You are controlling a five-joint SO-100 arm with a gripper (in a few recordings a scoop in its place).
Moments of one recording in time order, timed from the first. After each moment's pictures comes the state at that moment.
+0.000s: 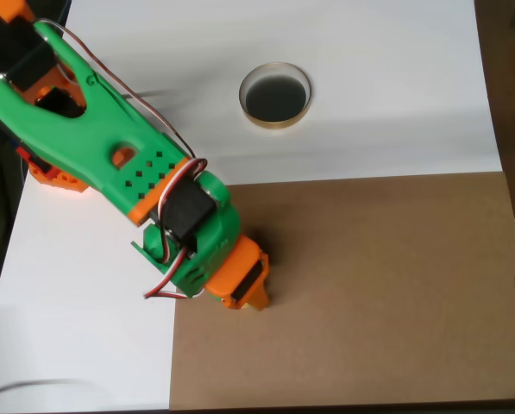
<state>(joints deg) -5.0 79.8 97.6 68.2 -5.9</state>
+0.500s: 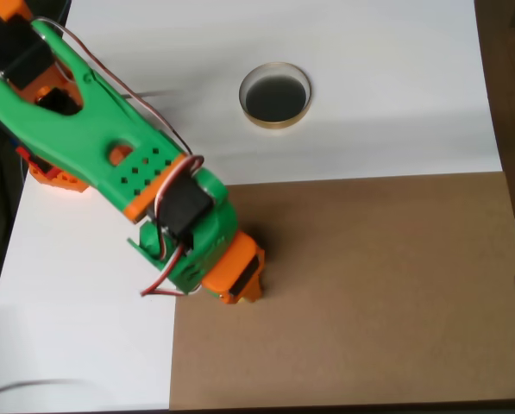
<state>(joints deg) -5.4 81.8 97.6 70.8 -8.1</state>
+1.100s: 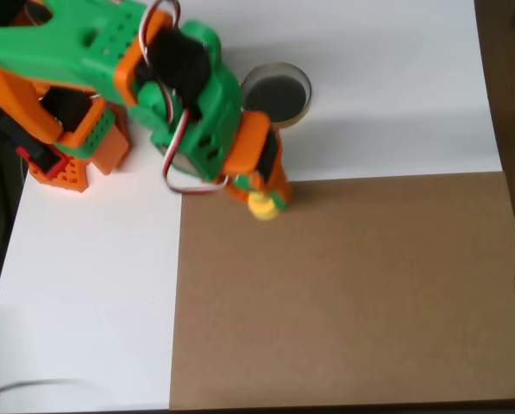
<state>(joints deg) -23.2 99.9 97.6 80.7 -11.2</state>
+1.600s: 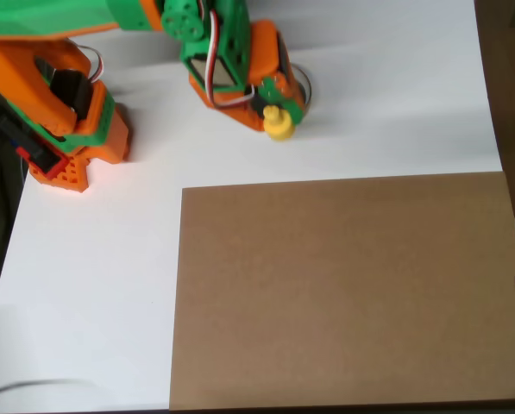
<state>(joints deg) -42.4 104.7 99.3 82.9 -12.0</state>
